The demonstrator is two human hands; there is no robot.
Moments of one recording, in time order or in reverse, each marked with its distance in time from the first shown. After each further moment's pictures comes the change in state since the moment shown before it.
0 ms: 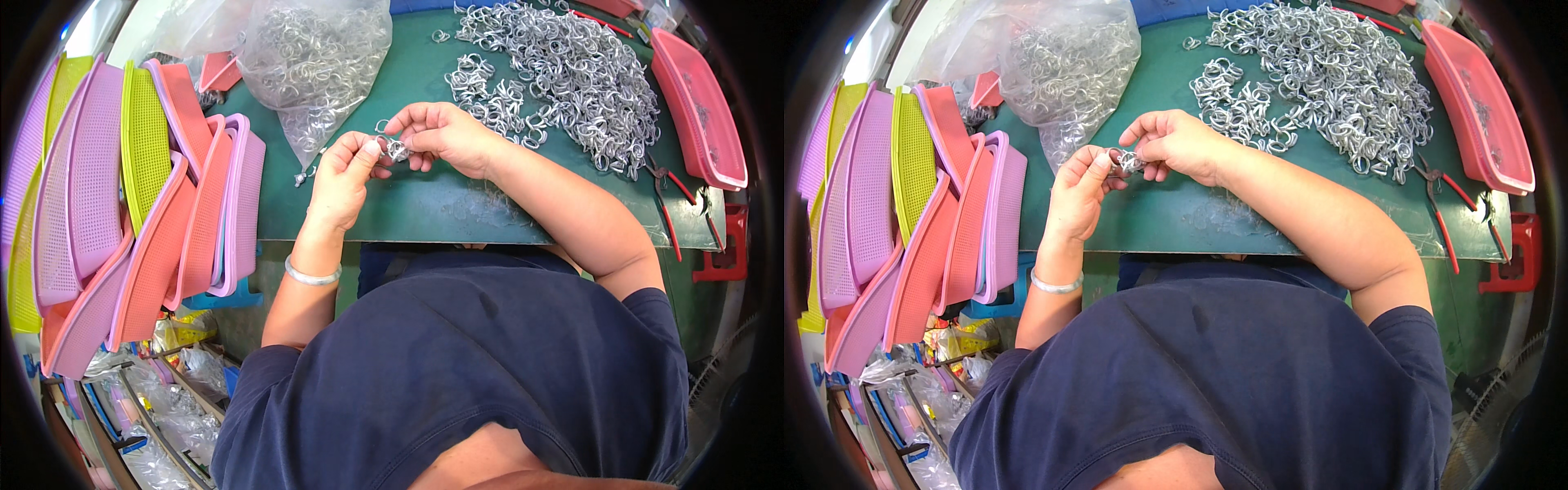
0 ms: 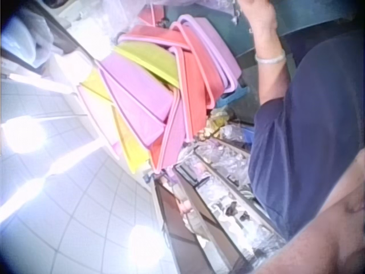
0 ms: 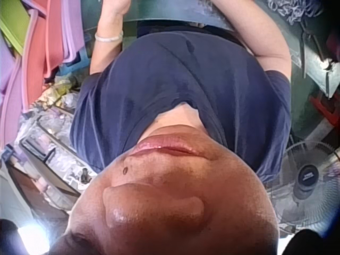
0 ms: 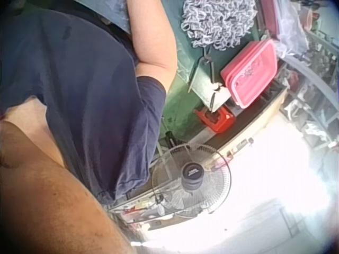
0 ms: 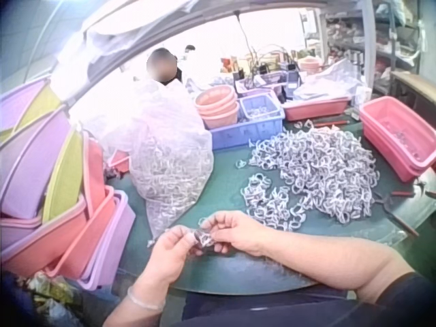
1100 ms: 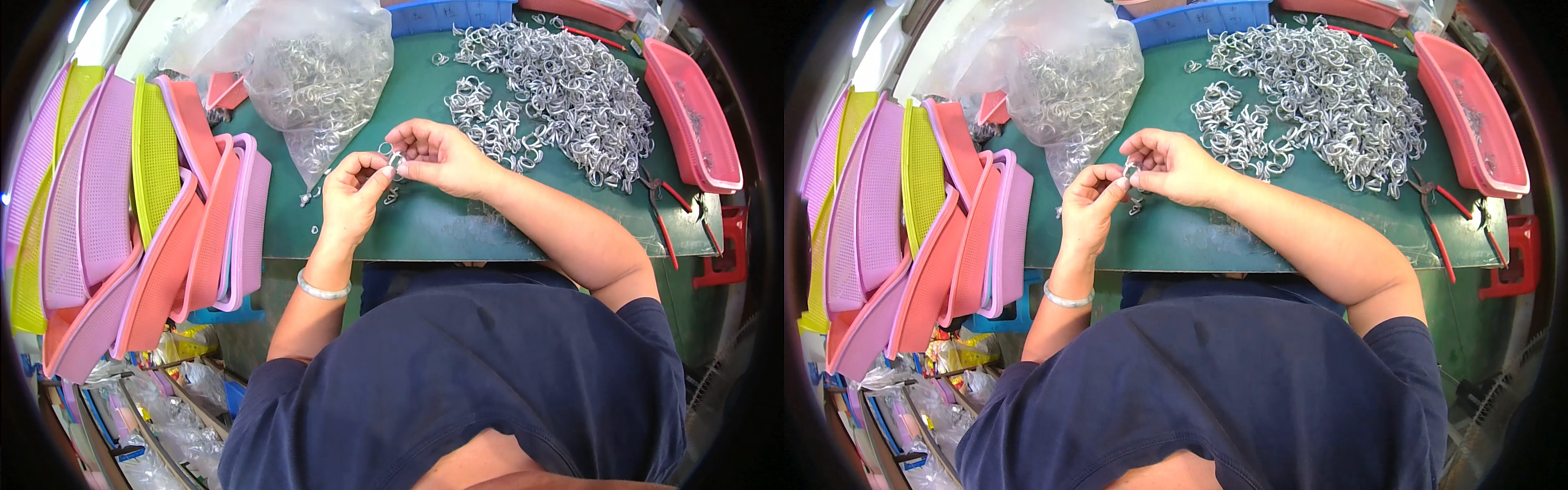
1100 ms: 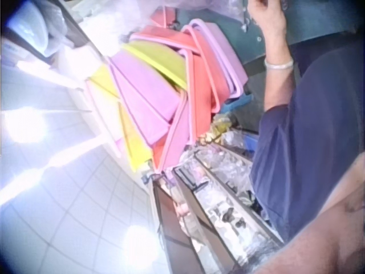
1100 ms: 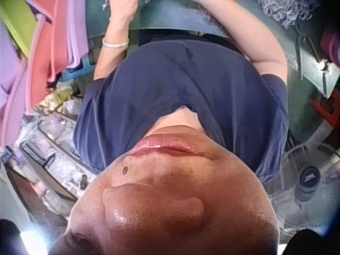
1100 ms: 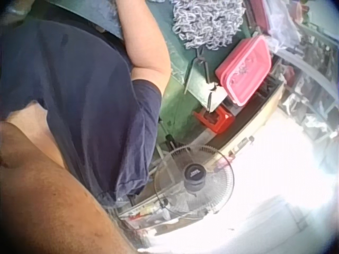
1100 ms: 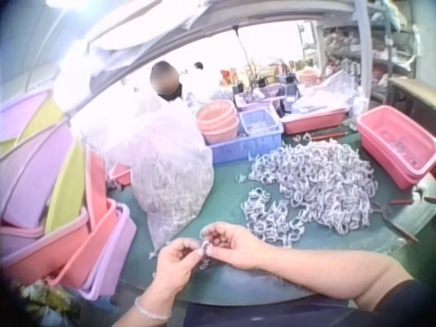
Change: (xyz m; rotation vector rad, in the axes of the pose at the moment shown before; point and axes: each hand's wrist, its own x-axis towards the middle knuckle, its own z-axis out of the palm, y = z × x) left_hand 0.005 -0.013 0.000 0.047 0.025 0.145; right_hand -0.002 0.005 0.003 -0.194 -0.009 -0.326
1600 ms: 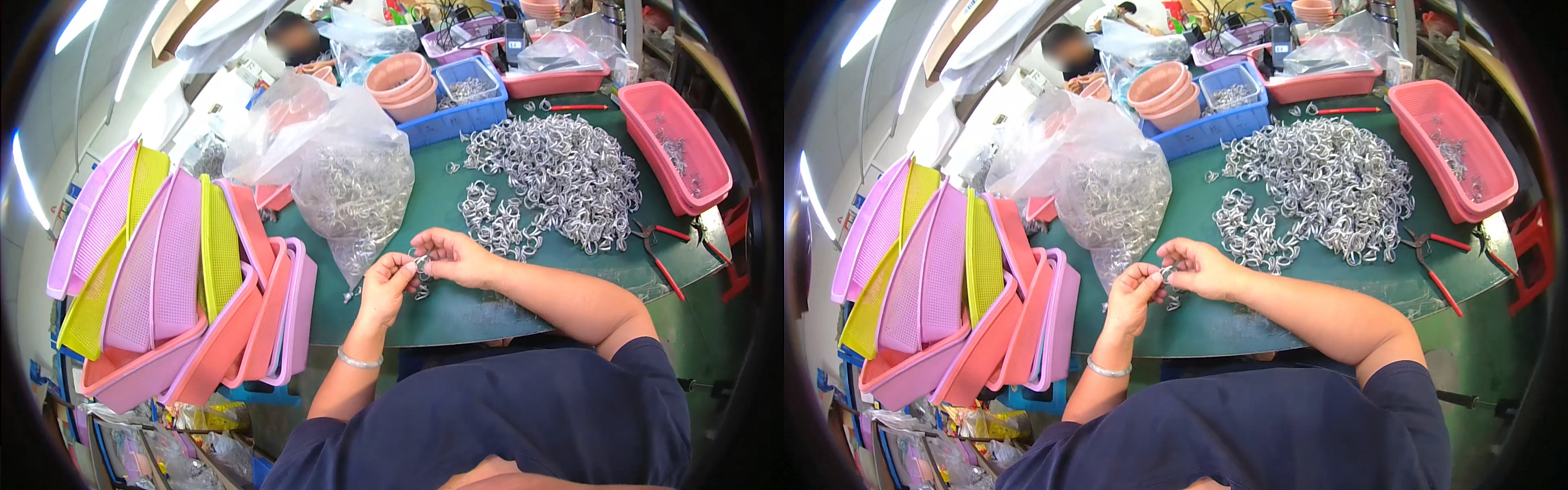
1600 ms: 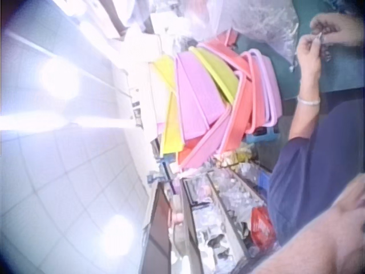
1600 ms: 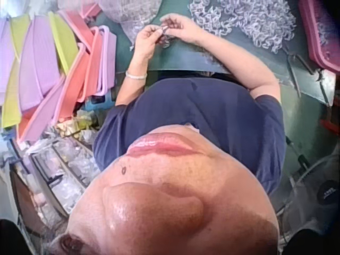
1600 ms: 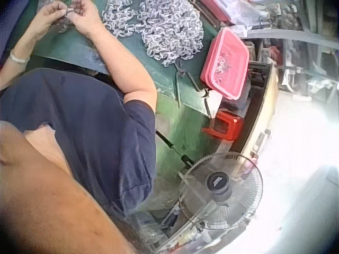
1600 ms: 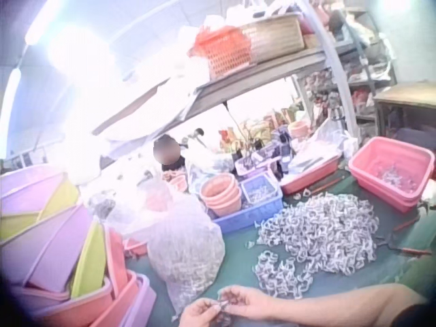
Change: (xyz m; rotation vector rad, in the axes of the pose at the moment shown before) left_hand 0.010 0.016 0.000 -0.016 -0.045 -0.179; right_hand 0.003 0.007 0.000 0.142 0.001 -0.019
